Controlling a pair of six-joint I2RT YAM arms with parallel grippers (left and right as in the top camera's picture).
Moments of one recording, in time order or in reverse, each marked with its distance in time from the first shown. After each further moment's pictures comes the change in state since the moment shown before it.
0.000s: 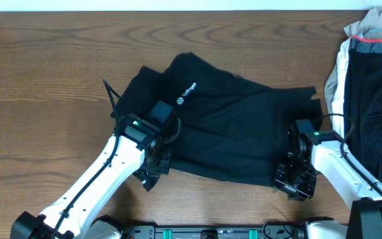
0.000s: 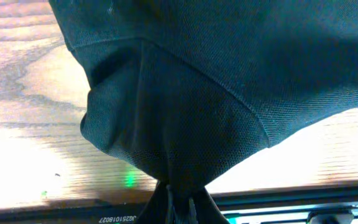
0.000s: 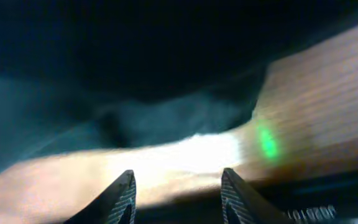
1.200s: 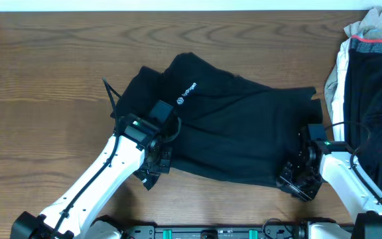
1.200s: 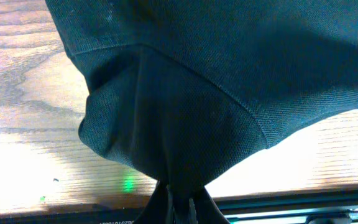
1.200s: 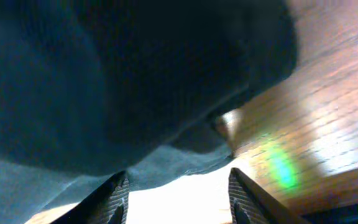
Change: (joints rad) left arm 0.000 0.000 0.000 0.013 0.000 0.002; right arm -0.105 -0.084 -0.062 0.095 0.008 0.071
